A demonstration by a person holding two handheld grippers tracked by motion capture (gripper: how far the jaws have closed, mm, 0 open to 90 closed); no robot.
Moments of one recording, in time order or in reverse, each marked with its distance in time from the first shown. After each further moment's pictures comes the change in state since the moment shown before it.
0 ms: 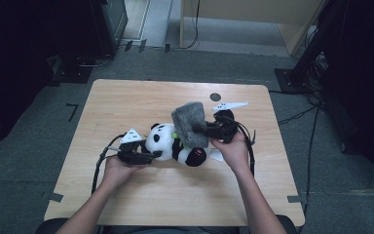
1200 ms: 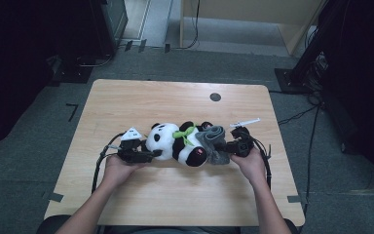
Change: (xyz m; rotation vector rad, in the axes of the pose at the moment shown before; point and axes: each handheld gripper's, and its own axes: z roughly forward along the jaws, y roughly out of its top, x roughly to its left) left arm 0.002 0.005 0.000 0.030 -0.012 -0.046; right arm -0.067 -0.075 -0.009 0.197 -0.101 0.183
